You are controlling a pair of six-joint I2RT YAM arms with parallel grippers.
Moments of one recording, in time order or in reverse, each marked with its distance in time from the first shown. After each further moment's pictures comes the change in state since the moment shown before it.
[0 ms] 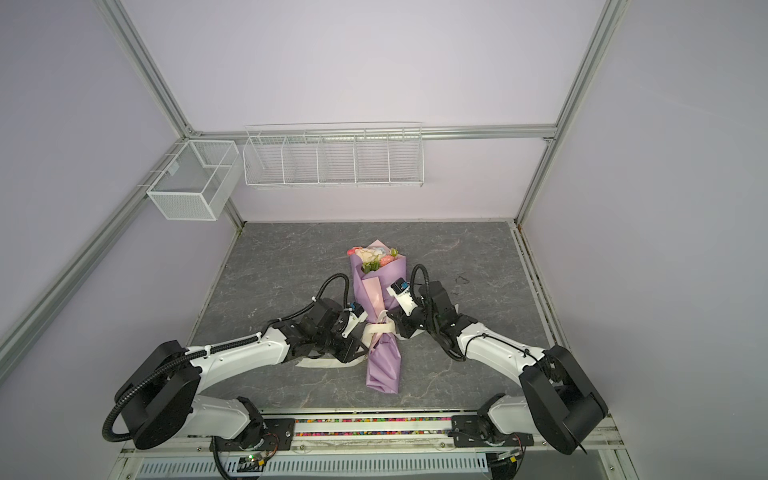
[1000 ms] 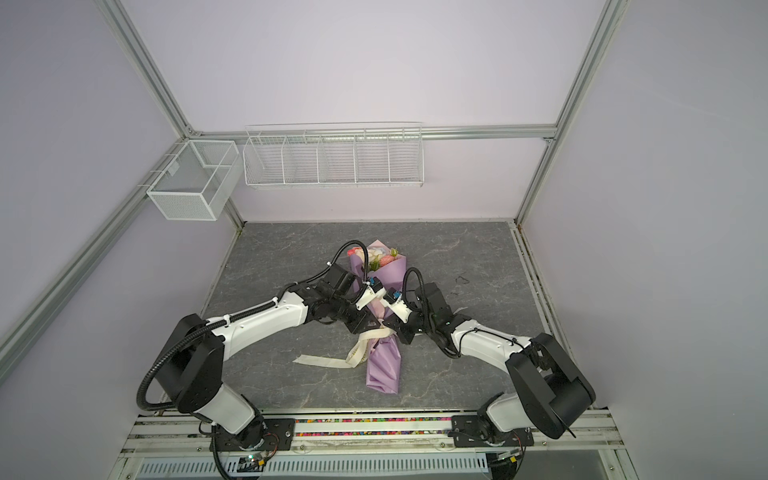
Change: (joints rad) left arm 0.057 0.185 0.388 -0.238 0.057 0.307; right arm 0.000 0.080 0.003 0.006 -0.116 -0.183
